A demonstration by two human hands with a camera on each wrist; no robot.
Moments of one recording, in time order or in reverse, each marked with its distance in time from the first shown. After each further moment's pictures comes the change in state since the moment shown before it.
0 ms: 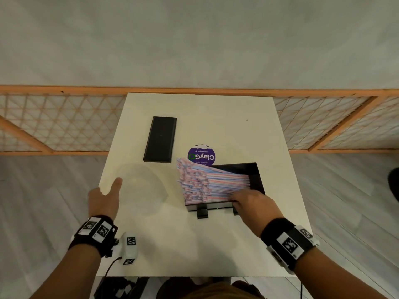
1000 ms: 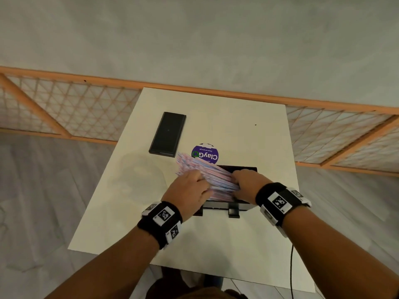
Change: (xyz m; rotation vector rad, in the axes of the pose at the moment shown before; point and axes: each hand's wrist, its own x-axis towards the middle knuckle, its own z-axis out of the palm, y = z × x) left_hand -0.140 0.046 0.114 0.604 -0.336 1.296; right_hand 0.068 0.019 -0.045 -0.080 -0.392 -0.067
